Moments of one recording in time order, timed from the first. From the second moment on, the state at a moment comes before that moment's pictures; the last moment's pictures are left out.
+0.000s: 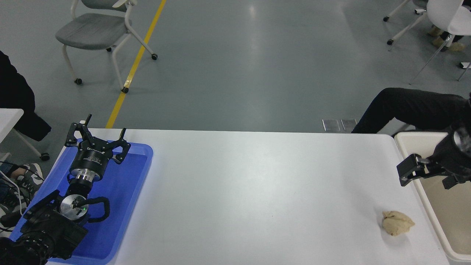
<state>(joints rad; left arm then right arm) -0.63 0.19 -0.89 -0.20 -0.21 -0.79 -0.32 1.67 -0.83 -0.94 1.29 -0.63 0.65 -0.19</state>
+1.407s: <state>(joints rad) -0.63 0.19 -0.89 -0.20 -0.21 -0.79 -0.32 1.01 -0.68 -0.54 0.97 -0.80 0.34 -0.19</state>
